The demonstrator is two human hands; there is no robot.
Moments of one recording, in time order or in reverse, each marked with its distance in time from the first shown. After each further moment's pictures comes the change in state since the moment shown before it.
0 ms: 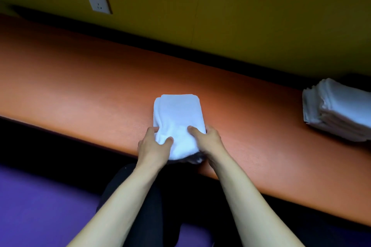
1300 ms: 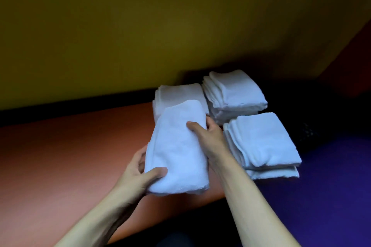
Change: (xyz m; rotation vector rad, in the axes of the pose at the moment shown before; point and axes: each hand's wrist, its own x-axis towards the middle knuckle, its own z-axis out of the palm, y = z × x) left_hand -0.149 0.159 0.270 -0.235 -0.867 0.206; right_hand -0.032 0.043 -0.405 0.515 0.468 -0.191
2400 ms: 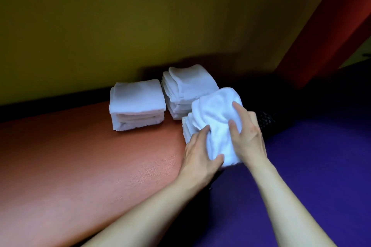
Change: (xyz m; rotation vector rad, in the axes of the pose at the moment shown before) left_hand 0.044 -0.030 0.234 0.685 -0.146 0.508; right_hand -0.011 0.003 -0.222 -0.866 0.440 -0.501
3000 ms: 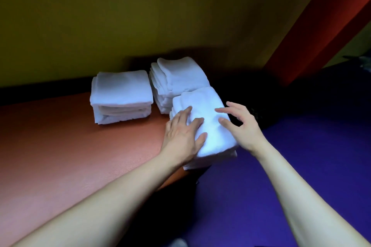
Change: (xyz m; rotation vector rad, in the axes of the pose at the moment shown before) left_hand 0.048 -0.024 -0.002 0.460 -0.029 0.161; right_hand 0.024 0.024 -0.025 0.152 -0.296 -0.002
